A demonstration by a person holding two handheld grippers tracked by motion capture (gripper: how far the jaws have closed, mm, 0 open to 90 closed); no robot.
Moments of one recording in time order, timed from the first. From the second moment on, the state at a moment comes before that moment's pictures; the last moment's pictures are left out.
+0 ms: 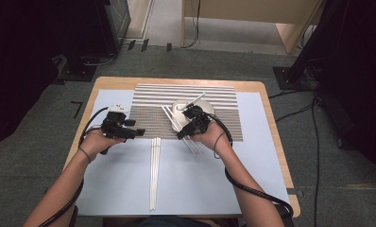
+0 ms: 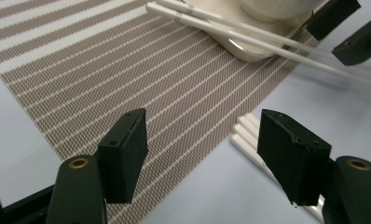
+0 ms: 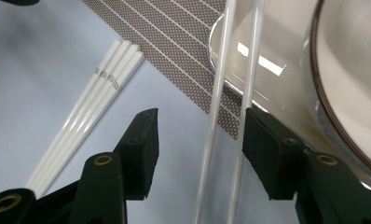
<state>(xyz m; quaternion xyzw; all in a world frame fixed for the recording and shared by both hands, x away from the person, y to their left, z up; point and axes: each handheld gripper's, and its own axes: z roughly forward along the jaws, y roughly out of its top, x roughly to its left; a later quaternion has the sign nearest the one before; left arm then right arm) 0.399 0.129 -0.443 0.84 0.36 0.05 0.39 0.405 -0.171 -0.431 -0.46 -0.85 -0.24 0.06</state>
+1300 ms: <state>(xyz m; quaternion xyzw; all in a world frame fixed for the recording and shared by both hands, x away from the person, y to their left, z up) 0.443 0.067 -0.461 0.83 0.39 0.00 0.40 0.391 -0.185 -0.456 -0.46 -0.86 -0.22 0.06</state>
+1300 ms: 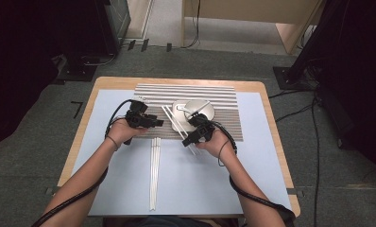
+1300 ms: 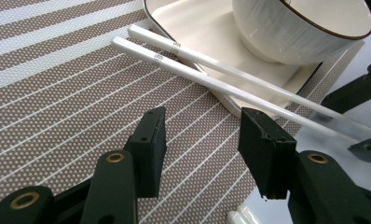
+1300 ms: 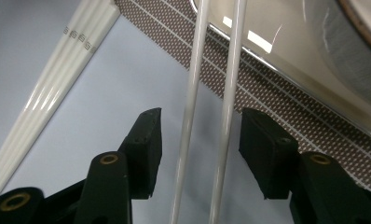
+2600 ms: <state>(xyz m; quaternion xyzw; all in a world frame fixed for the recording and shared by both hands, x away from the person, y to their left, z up) 0.453 0.033 -0.478 0.84 0.38 0.01 0.38 0.393 -0.175 -0.461 -0.48 -0.85 -0.22 0.07</state>
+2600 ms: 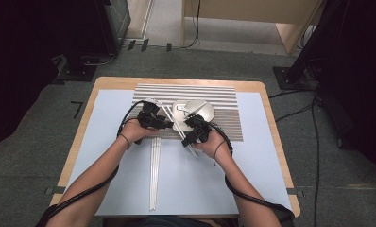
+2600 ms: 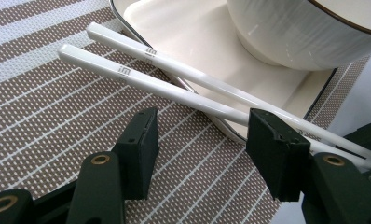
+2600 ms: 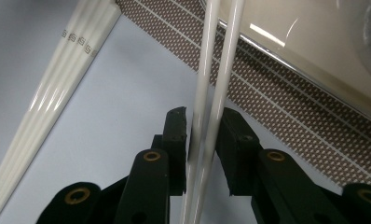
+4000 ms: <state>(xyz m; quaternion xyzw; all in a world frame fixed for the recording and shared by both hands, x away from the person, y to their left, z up) 0.469 0.024 -0.484 0.83 0.40 0.03 0.40 0.412 -0.169 -0.465 -0.51 -0.83 -0.23 0.09</state>
